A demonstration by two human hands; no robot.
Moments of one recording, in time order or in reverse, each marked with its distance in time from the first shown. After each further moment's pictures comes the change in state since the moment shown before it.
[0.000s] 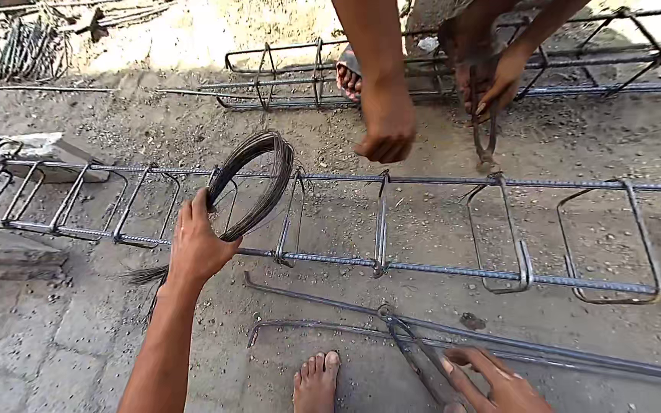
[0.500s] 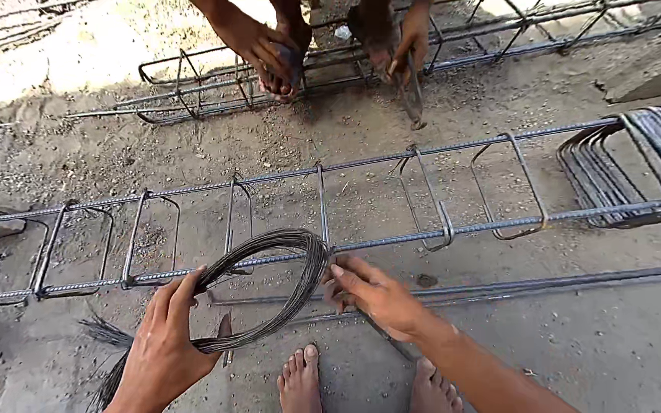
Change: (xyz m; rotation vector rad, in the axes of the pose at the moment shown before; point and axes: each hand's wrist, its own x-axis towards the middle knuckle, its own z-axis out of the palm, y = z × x) left_hand -0.065 -0.049 0.065 0.022 0.237 0.744; right_hand 0.085 -0.109 -0.012 1.167 -0.179 -0.119
